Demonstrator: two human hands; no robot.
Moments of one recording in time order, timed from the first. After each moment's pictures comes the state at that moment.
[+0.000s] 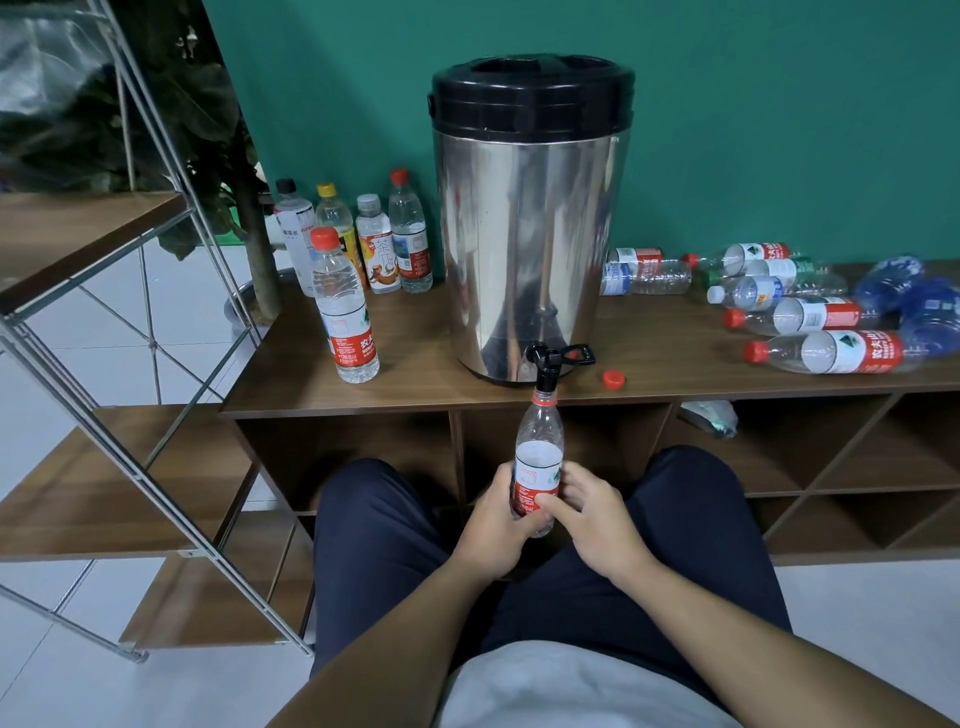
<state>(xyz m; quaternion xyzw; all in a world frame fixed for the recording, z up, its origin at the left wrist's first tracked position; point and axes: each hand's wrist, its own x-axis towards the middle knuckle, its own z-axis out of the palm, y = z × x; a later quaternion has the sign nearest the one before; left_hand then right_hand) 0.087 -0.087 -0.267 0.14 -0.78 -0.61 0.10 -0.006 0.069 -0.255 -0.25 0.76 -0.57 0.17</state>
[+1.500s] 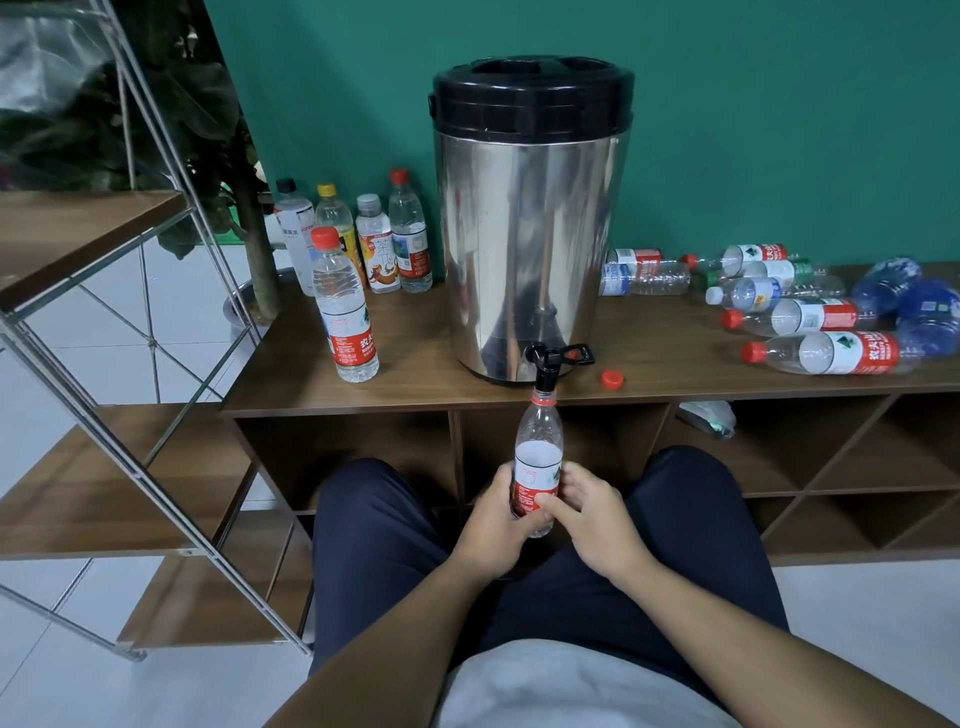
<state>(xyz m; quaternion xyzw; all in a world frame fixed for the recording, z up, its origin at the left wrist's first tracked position) 0.084 -0.089 -0.272 0.15 -0.79 -0.59 0.09 -0.006 0.069 -0.256 -0.25 0.77 -0.57 0.16</state>
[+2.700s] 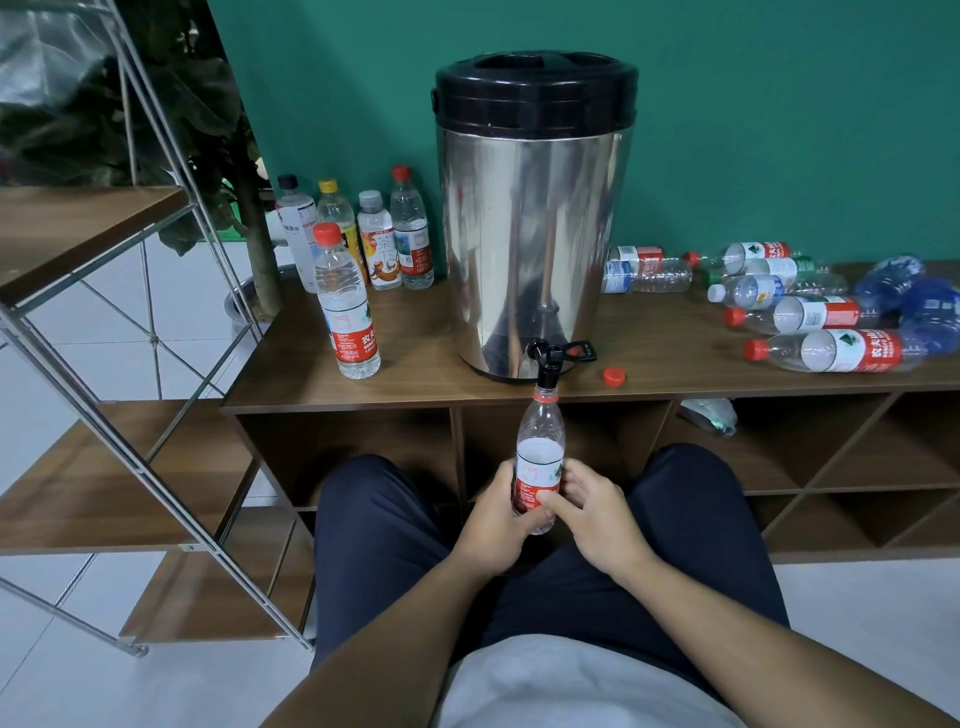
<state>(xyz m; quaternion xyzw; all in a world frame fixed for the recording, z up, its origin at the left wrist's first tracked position) 0.086 -0.088 -0.269 0.14 -0.79 -0.60 0.09 -0.006 0.070 -0.255 -0.25 0.78 -0.55 0.16</state>
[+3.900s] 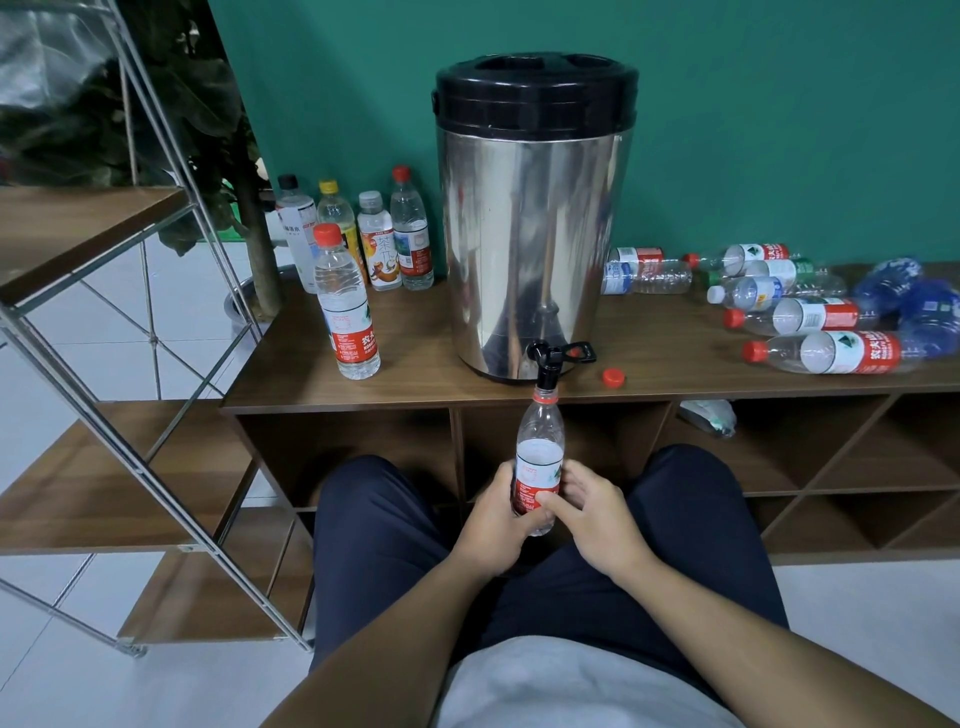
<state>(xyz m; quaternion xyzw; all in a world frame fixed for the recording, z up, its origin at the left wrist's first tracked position) 0.085 -0.087 -0.271 0.14 -0.80 -0.58 0.09 -0.004 0.071 -0.253 -0.25 0.77 -0.56 0.17</state>
